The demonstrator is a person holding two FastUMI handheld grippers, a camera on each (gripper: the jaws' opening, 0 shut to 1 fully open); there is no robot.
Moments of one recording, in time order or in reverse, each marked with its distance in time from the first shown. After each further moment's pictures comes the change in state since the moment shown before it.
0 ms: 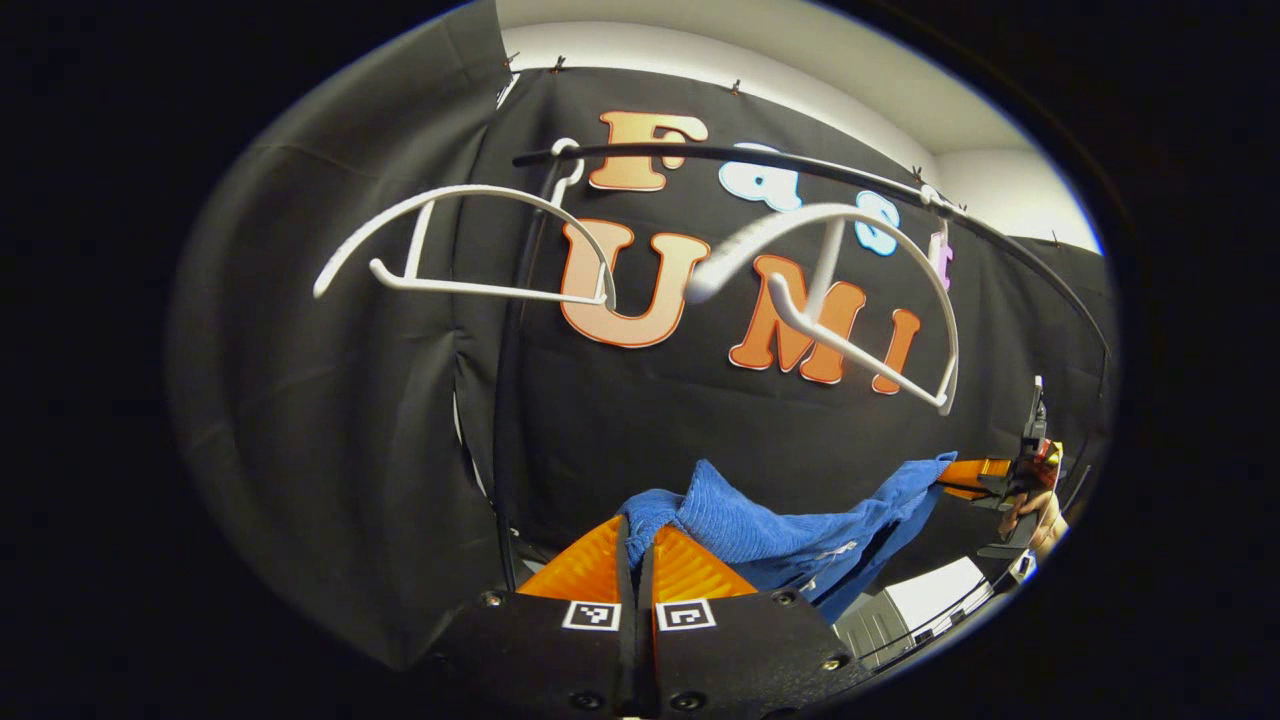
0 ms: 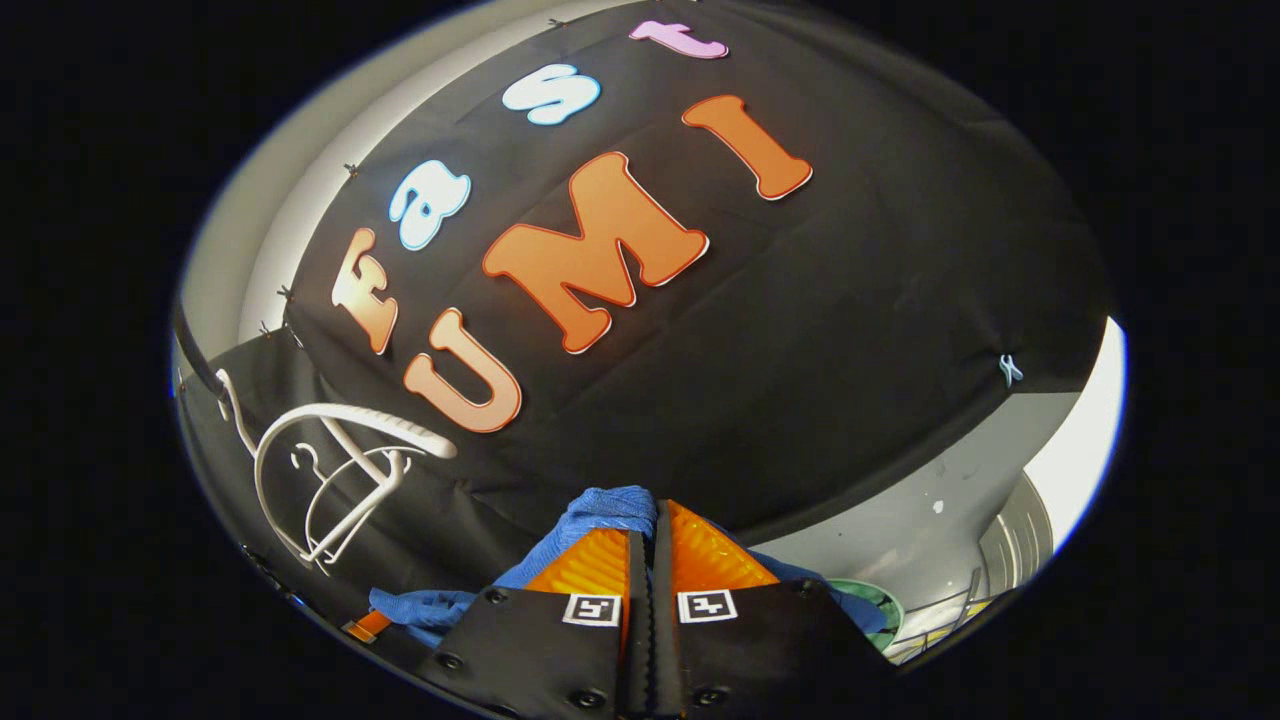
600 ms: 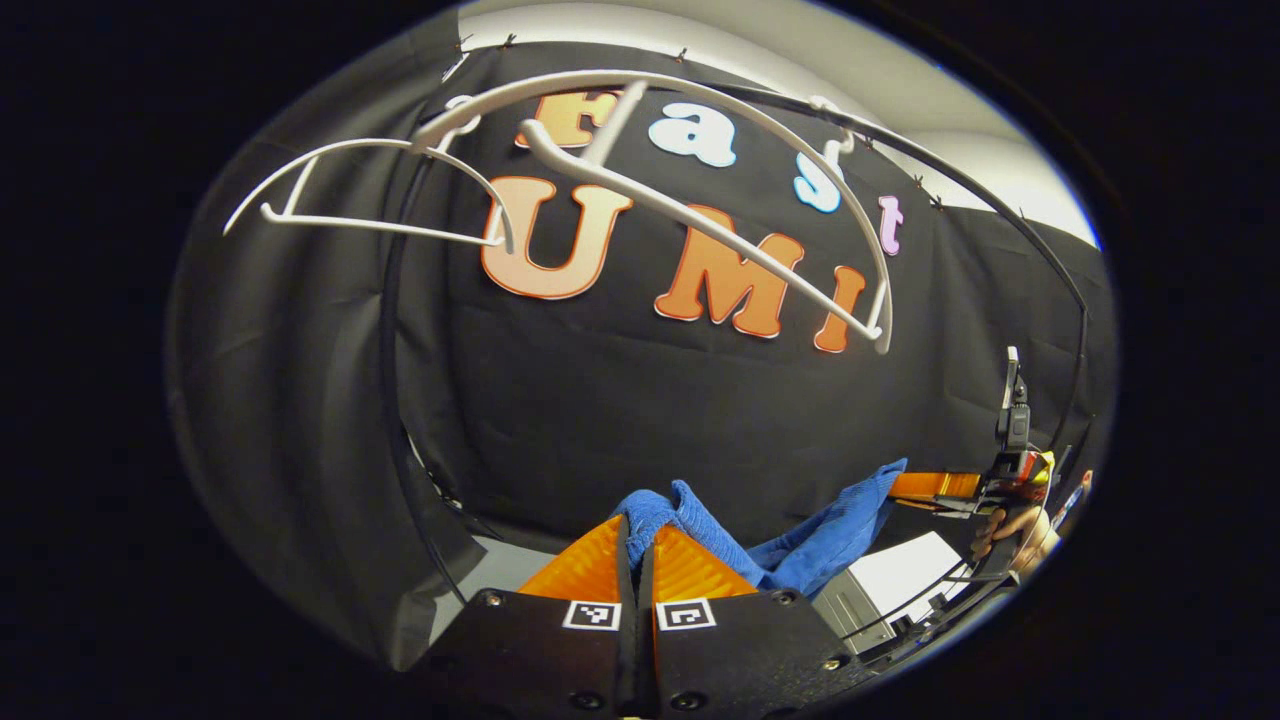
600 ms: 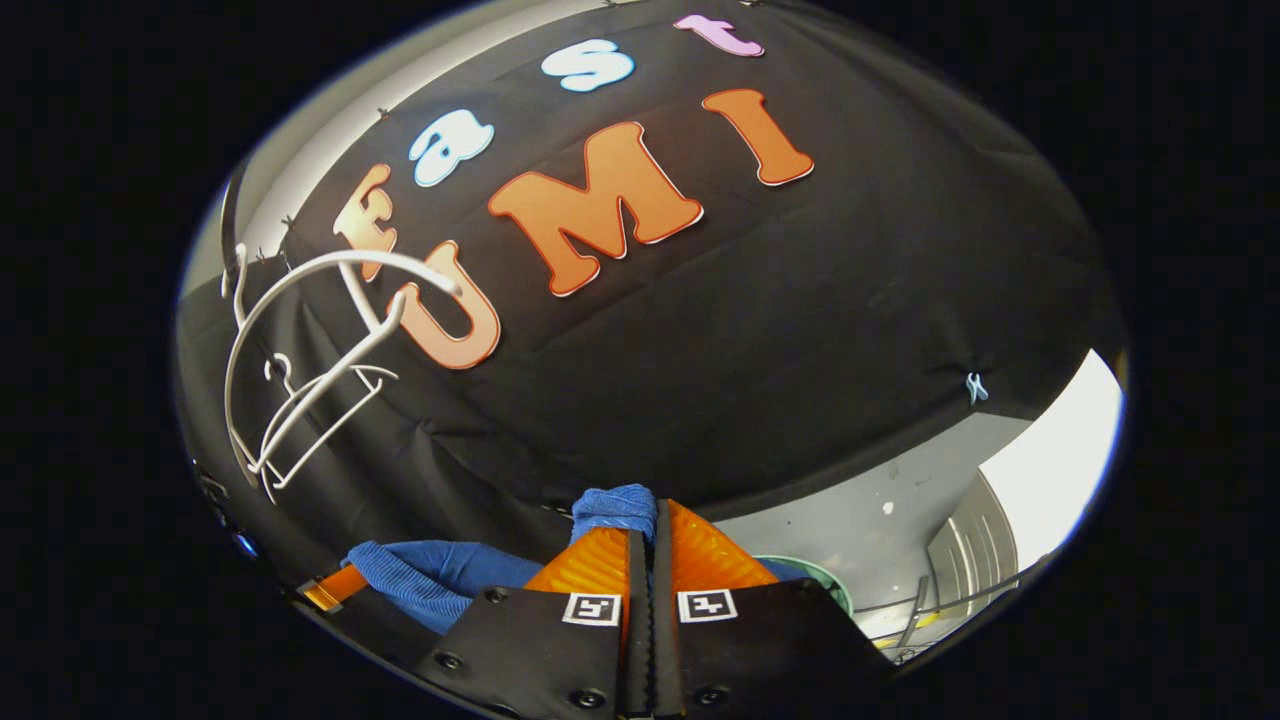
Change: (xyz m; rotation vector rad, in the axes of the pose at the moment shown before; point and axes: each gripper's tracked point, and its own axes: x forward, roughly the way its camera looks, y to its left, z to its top) left arm 0.020 -0.104 -0.061 0.006 0.100 -0.157; right arm -0.038 -0.020 -0.073 -0.148 0.084 -0.087
